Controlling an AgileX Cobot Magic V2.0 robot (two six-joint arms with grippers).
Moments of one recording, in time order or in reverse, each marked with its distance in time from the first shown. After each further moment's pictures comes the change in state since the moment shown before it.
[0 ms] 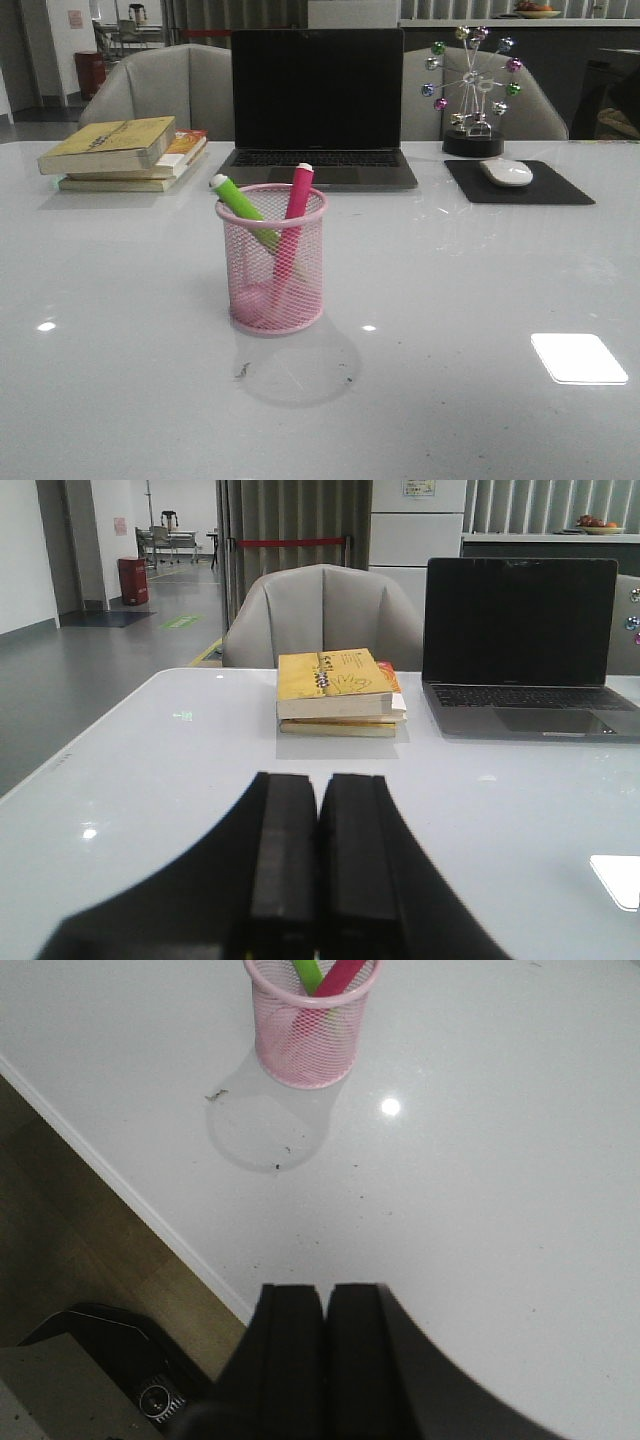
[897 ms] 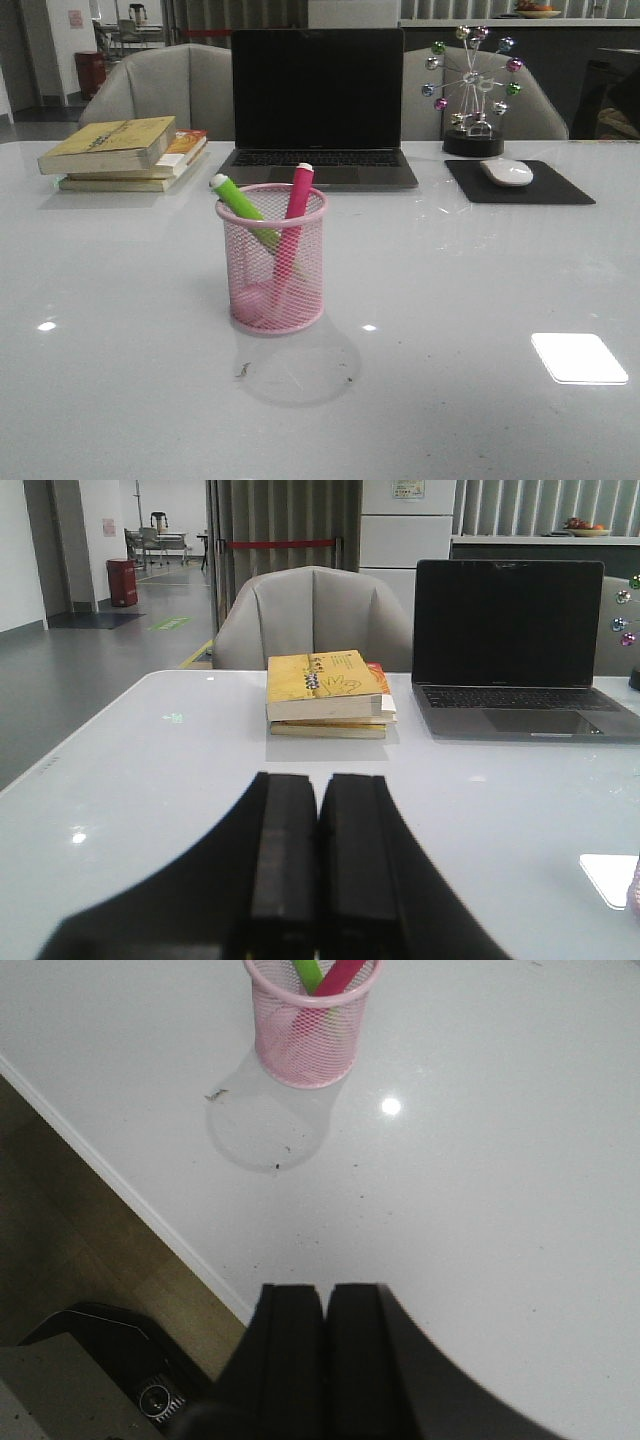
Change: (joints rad) left arm -0.017 0.000 0.000 -0.034 -0.006 0.036; right arm 0.000 0.000 0.000 0.000 0.000 0.000
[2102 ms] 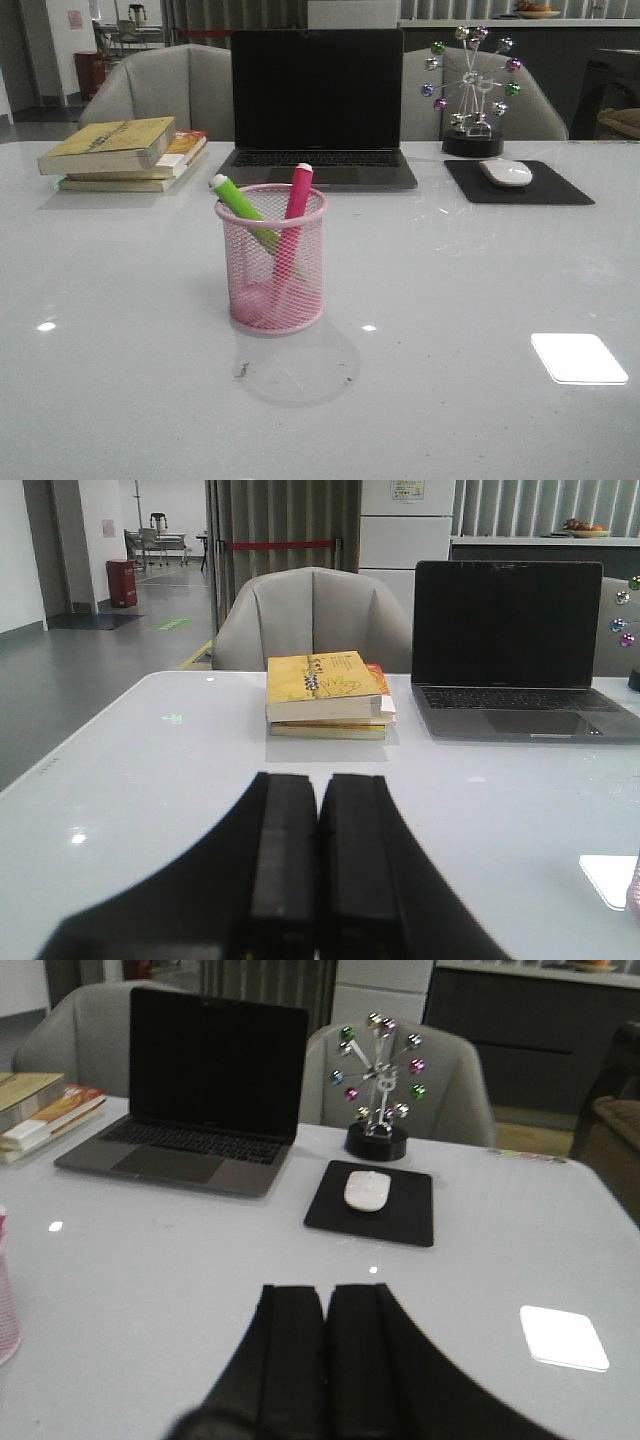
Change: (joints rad) left arm 0.000 0.000 0.000 0.000 0.000 0.000; right arm -0.584 -0.704 0.525 0.019 -0.532 0.000
